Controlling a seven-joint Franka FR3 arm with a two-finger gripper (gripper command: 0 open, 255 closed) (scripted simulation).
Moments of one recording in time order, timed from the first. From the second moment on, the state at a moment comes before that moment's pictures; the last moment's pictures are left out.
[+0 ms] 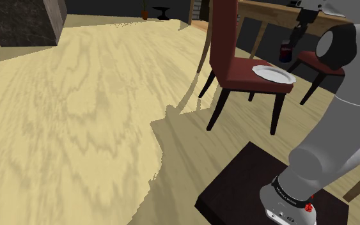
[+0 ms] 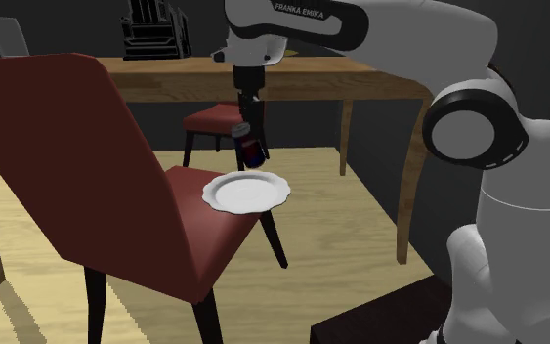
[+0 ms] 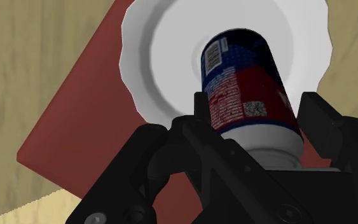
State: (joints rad) arm -0.43 0.19 -0.62 -1.21 0.11 1.37 -1.00
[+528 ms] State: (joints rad) arm -0.40 0.13 -0.61 -1.40 0.07 1.51 -0.98
